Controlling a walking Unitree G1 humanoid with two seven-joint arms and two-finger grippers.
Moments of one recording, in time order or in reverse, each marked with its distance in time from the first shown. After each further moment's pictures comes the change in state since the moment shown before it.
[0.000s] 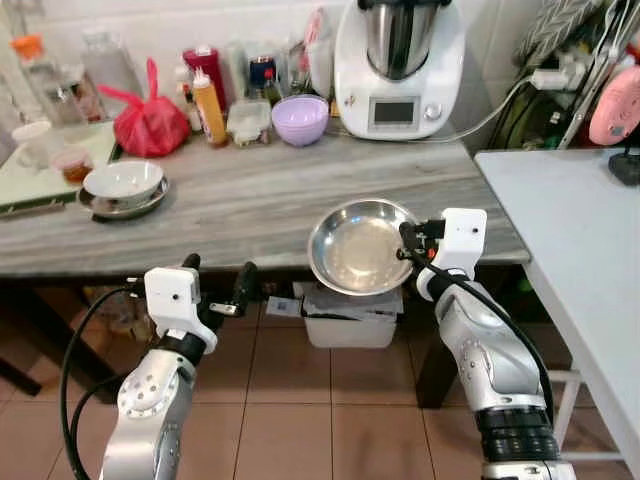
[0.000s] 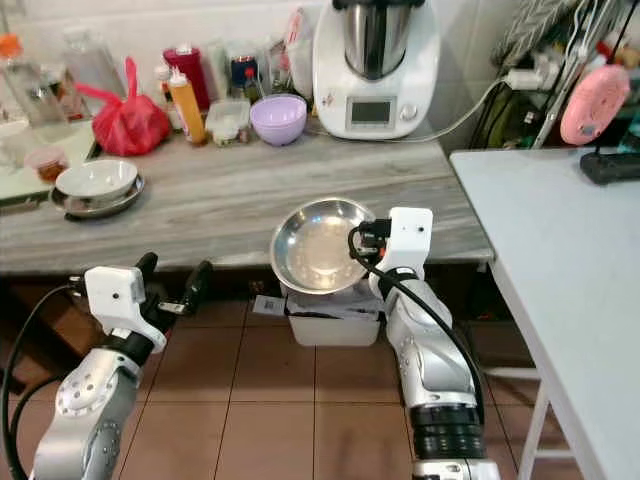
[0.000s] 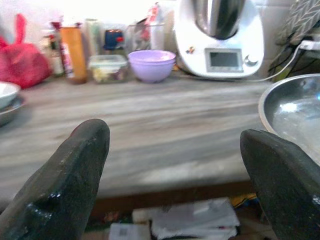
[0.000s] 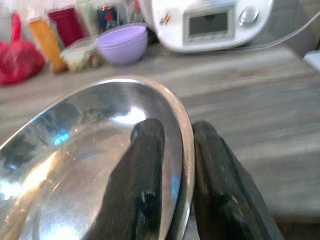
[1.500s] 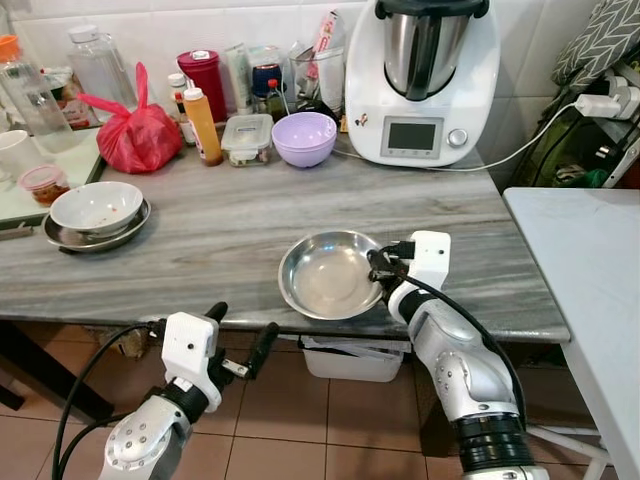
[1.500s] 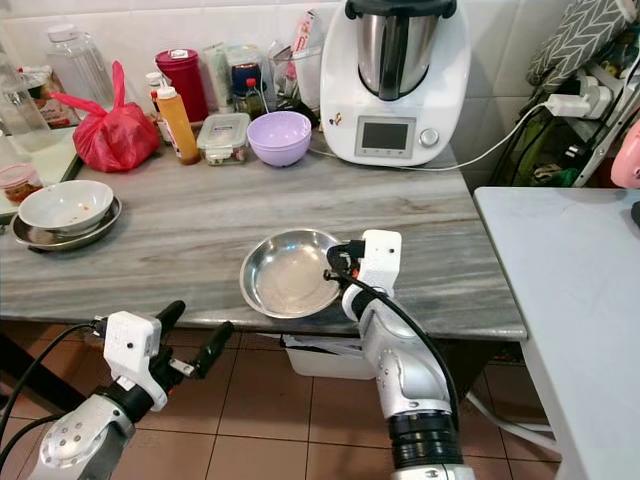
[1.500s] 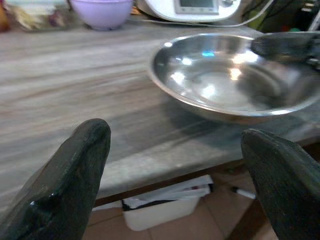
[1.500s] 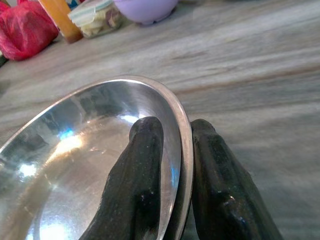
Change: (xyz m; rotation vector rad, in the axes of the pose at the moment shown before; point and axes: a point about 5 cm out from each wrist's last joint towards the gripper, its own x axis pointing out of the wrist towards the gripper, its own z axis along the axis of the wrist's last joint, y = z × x) left arm -0.049 -0.013 -0.021 0.005 0.198 -0.238; right arm 0.004 0.038 -0.036 0.148 0.163 0.126
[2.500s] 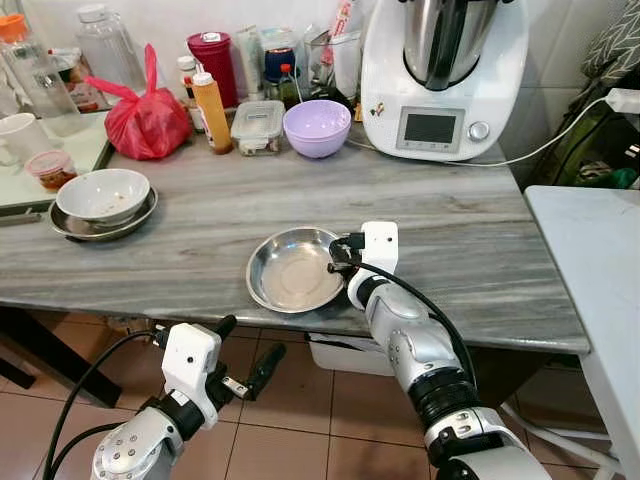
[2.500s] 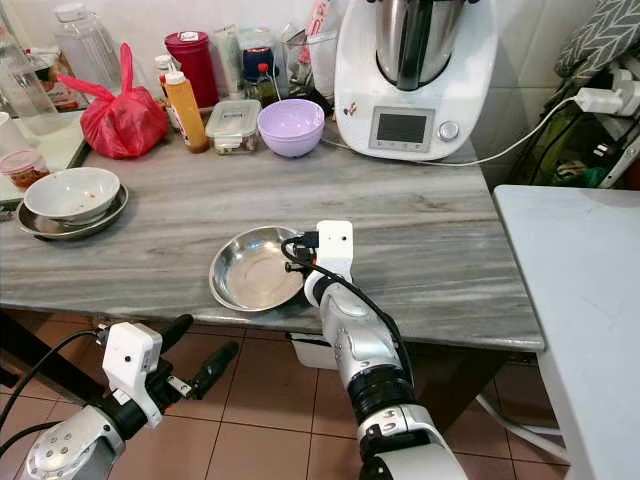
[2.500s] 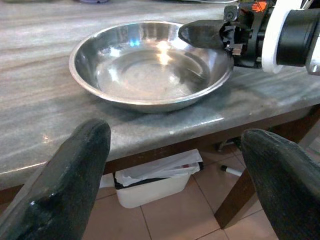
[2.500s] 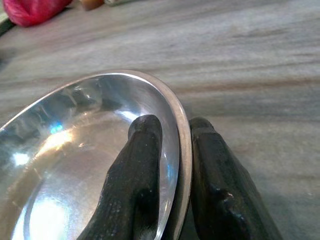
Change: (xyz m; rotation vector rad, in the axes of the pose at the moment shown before) left arm -0.012 -0.003 -0.003 -0.003 0.055 -0.070; right arm 0.038 0.030 -0.017 -0.071 0.036 0.024
